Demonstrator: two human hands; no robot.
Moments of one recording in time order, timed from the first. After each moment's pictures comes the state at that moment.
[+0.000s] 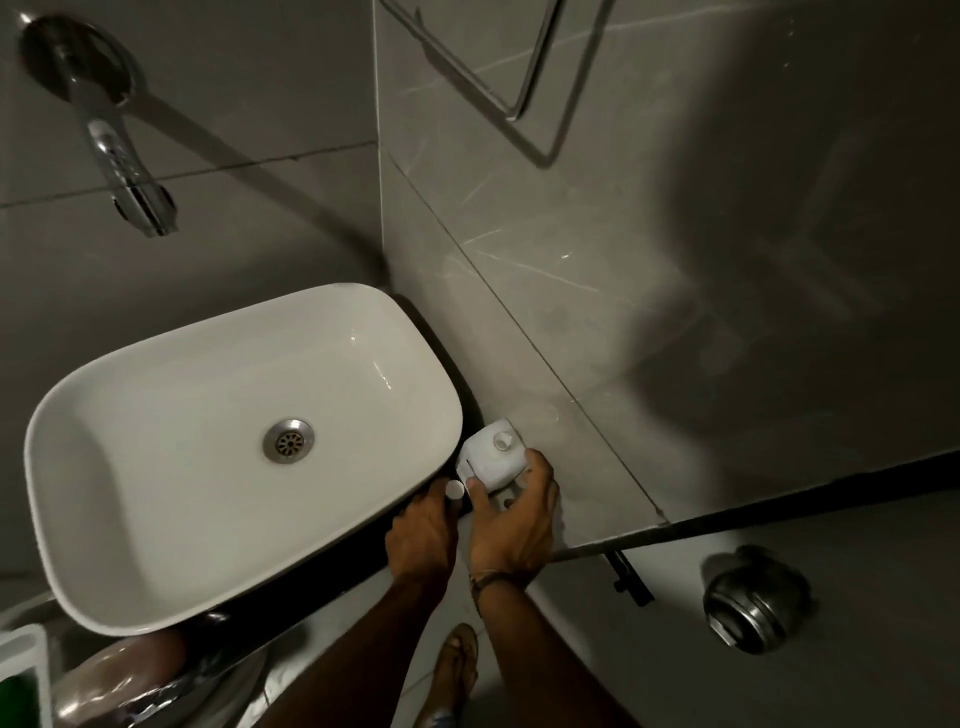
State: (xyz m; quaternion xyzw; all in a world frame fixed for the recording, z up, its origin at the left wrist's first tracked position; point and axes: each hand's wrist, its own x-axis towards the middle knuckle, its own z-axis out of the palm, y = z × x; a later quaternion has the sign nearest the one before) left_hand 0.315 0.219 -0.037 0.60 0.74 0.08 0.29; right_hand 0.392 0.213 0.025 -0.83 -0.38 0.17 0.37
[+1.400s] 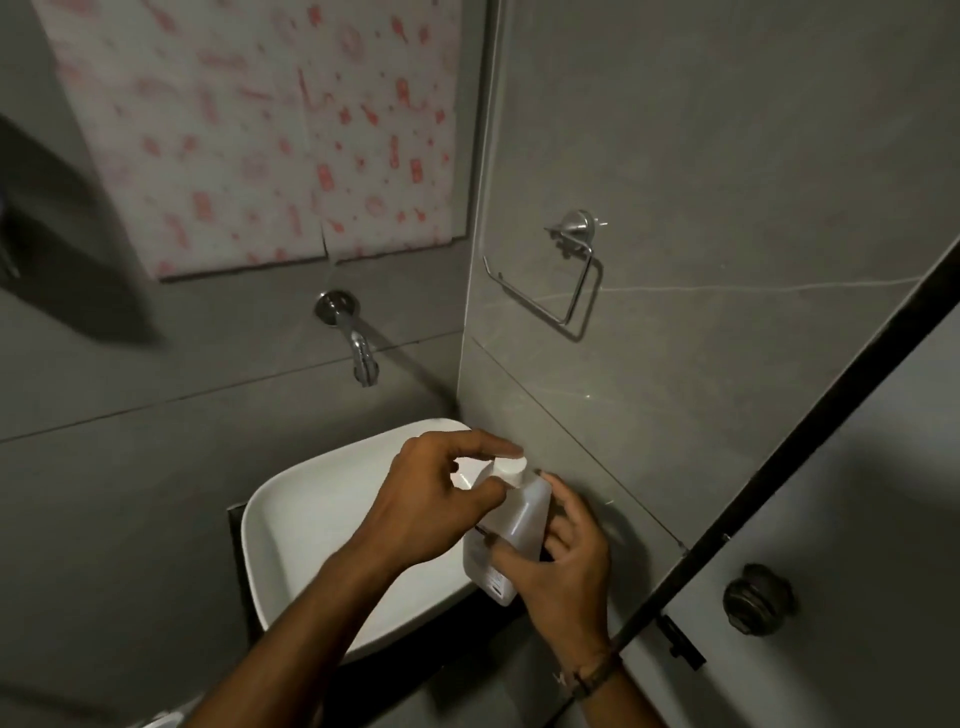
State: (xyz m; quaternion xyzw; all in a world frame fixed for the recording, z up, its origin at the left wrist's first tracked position) left_hand 0.153 0.169 0.299 0.70 0.49 0.39 0.35; right_hand 0.315 0.126 0.224 -0.55 -0.53 0.30 0.57
